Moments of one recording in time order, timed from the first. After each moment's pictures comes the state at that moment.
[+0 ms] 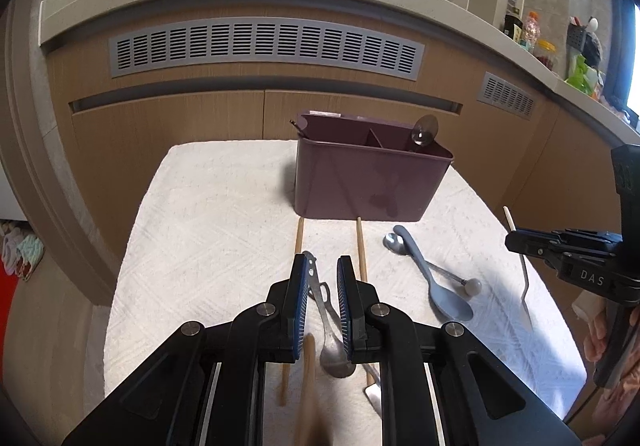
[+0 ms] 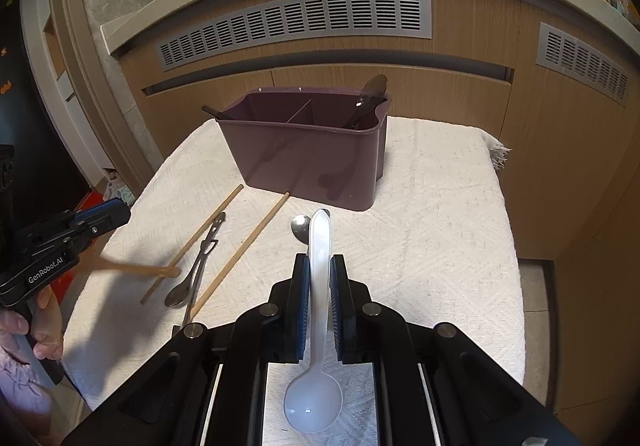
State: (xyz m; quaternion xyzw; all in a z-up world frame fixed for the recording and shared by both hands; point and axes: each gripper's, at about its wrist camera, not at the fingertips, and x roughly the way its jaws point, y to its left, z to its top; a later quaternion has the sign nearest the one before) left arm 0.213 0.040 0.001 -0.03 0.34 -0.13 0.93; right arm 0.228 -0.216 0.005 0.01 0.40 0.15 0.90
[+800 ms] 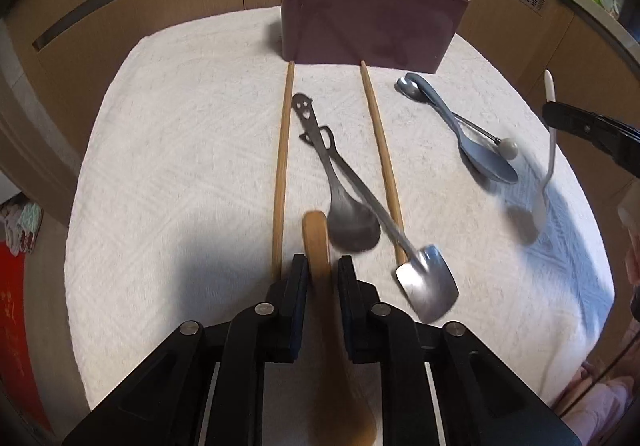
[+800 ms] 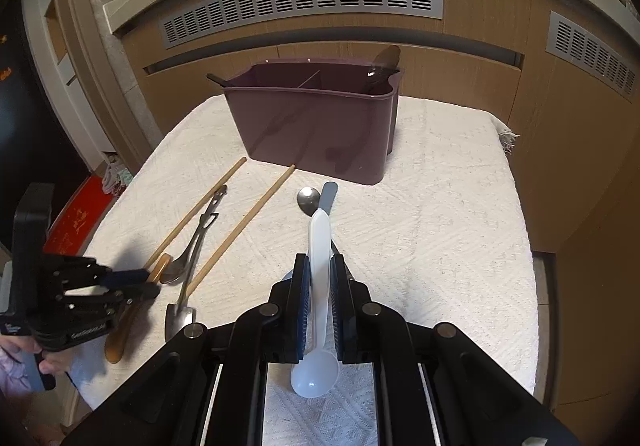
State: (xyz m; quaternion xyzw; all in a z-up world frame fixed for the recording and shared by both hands) left arm 0.209 0.021 -0.079 0.04 0.51 -0.14 0.85; right arm 0.221 -0.207 -0.013 -0.01 0.42 0.15 0.89
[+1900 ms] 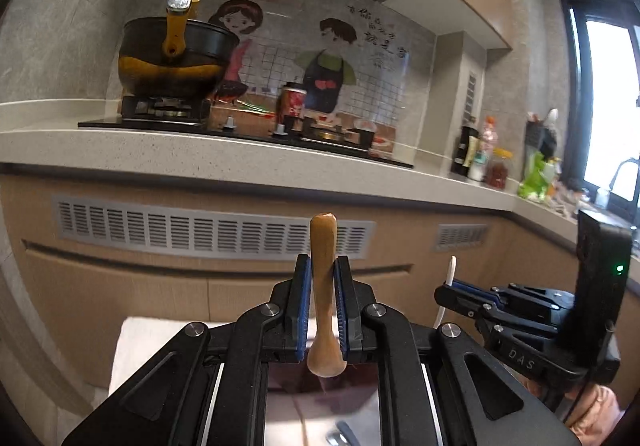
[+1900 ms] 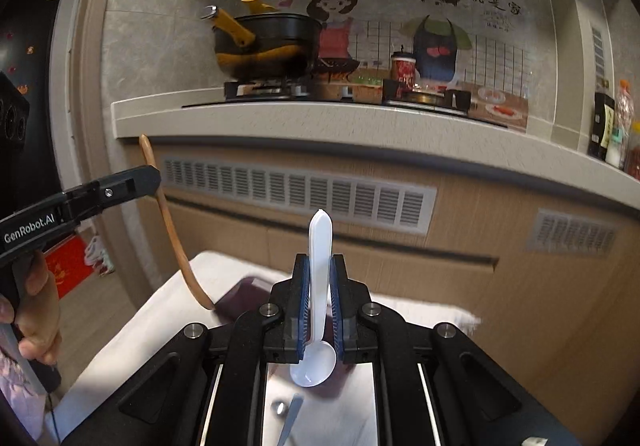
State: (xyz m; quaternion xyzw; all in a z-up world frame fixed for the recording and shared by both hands) left arm 0.320 0.024 0.158 -0.07 0.16 -0.20 0.96; right arm 0.305 -0.195 0.144 -0.04 0.22 0.14 0.97
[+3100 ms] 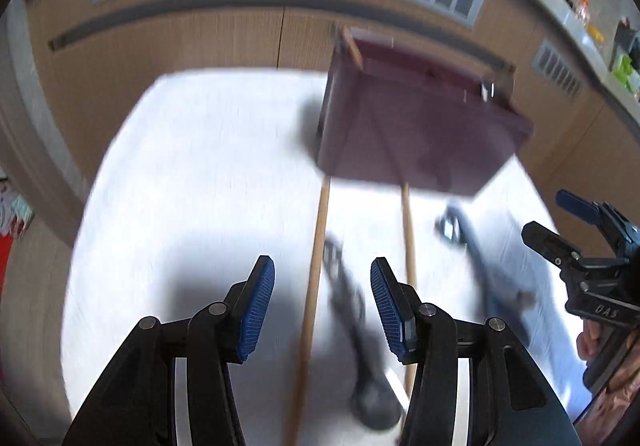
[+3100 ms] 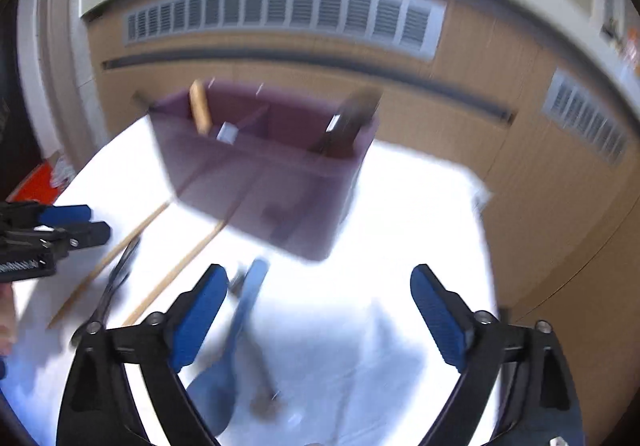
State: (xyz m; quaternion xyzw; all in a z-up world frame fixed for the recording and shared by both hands) left arm 0.290 0.046 -0.069 -0.05 0.46 -0.11 0.88; right arm 0.295 -0.197 -0.031 -0.08 0.39 0.10 0.91
